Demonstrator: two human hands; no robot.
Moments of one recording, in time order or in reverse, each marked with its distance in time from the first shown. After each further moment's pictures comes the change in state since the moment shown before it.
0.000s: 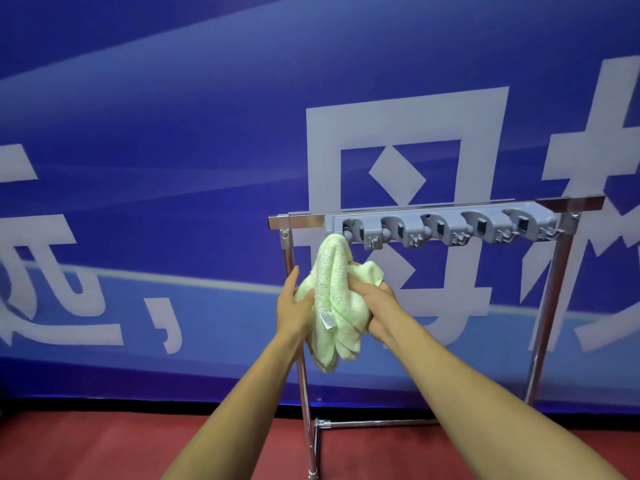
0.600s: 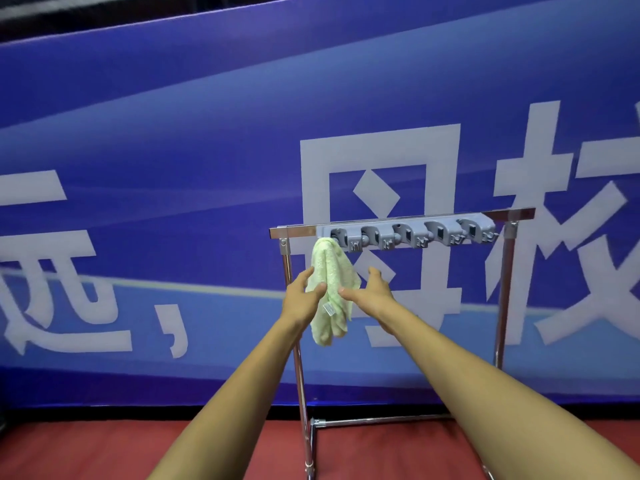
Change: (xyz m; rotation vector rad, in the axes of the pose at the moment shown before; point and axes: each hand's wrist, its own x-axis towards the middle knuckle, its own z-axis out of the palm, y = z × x) left_hand -0.084 0.071 -0.006 0.225 -0.171 0.057; right_hand -0.102 -0.036 -0.007 -0.877 0.152 -0.202
